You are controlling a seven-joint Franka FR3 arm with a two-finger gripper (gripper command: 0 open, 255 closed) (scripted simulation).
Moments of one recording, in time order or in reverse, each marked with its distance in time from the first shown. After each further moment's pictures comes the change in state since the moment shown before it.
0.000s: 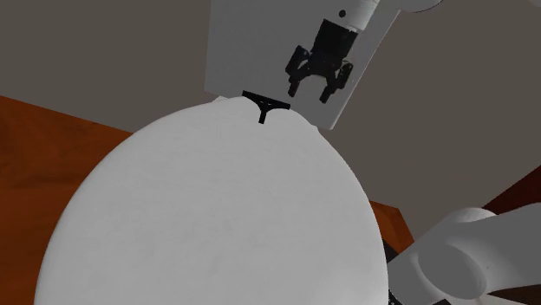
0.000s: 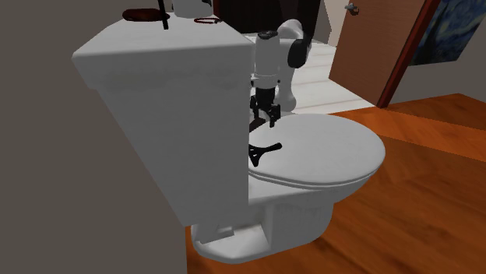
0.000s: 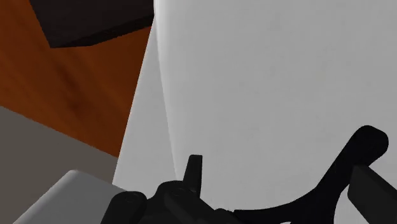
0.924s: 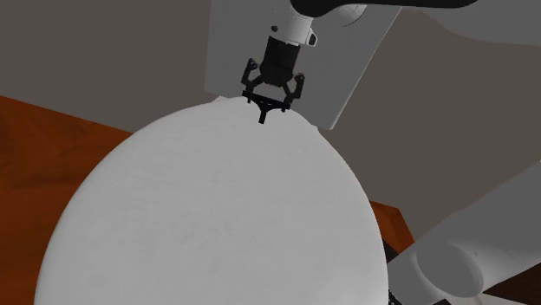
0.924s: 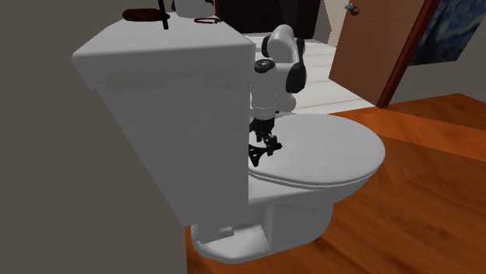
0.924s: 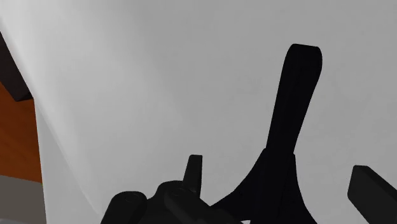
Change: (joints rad) arm -0.028 0.349 0.115 0.194 -0.046 0.067 0.396
